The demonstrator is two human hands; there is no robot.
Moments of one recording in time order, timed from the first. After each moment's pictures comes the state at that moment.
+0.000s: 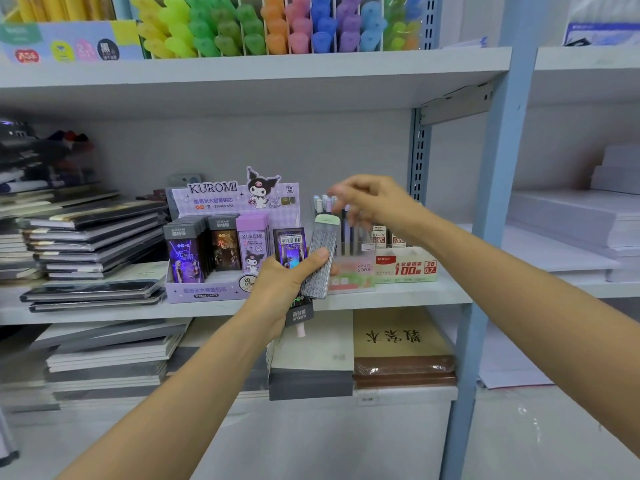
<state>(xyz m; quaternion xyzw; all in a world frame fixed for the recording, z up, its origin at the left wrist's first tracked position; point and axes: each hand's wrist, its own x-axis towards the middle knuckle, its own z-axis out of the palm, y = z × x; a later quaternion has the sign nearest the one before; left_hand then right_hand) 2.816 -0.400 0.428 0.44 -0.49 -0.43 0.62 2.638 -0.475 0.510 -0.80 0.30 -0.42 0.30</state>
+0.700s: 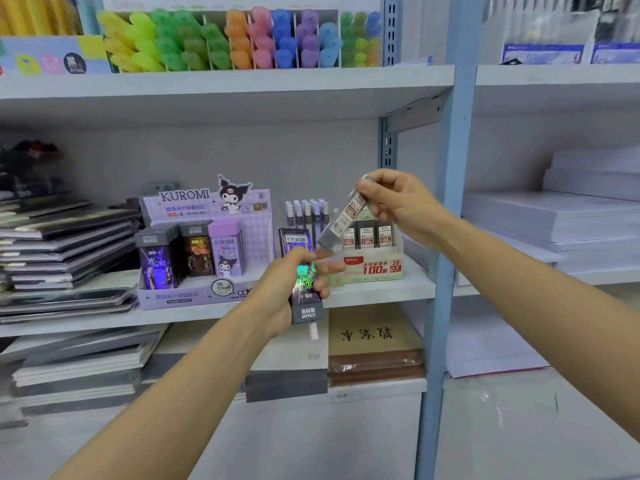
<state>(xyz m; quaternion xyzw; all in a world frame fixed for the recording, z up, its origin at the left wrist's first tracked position) 2.776 -0.392 0.442 0.33 -0.43 -0.64 0.54 2.569 -0.459 0.512 -0.73 0.26 -0.51 0.38</state>
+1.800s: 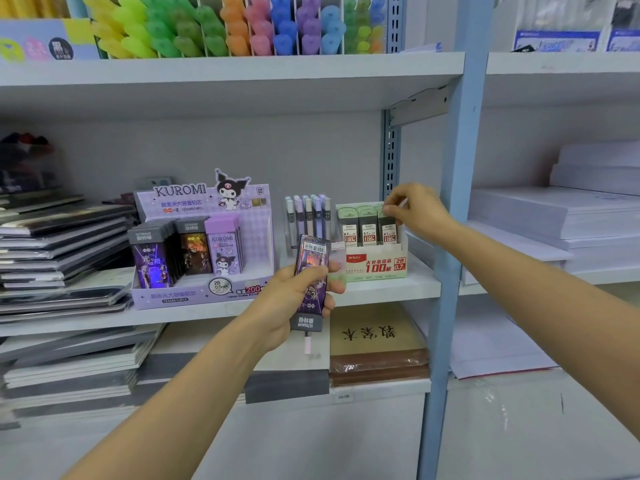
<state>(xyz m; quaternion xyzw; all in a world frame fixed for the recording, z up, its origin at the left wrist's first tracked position) 2.784 -0.398 0.420 0.37 -0.54 -0.56 0.51 2.550 -0.504 0.494 -0.73 0.55 -0.40 0.02</state>
